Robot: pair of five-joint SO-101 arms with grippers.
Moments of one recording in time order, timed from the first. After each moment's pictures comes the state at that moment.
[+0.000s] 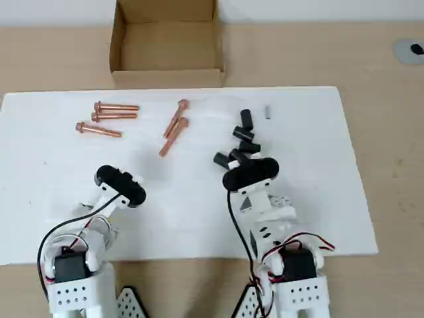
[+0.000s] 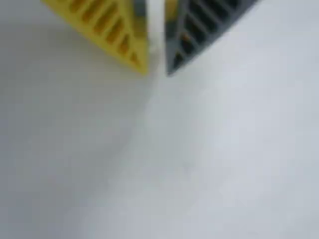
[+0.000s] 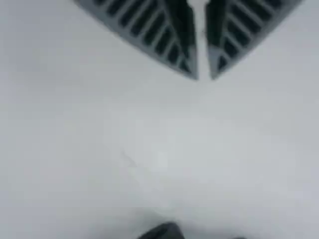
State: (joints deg) left arm -13.4 -104.4 96.4 73.3 -56.4; right arm -12.5 -103.6 95.6 65.5 5.7
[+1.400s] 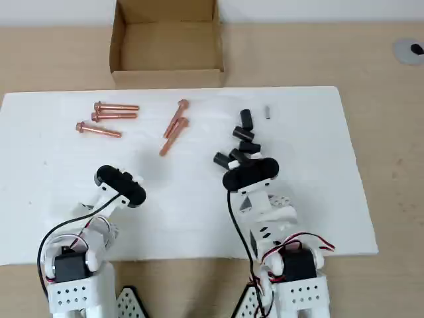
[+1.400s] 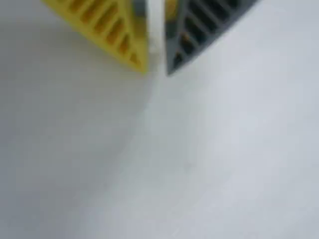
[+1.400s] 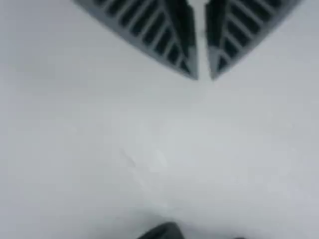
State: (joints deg) left arm -13.4 -104.4 96.4 73.3 -56.4; right arm -12.5 -103.6 95.6 65.5 5.7
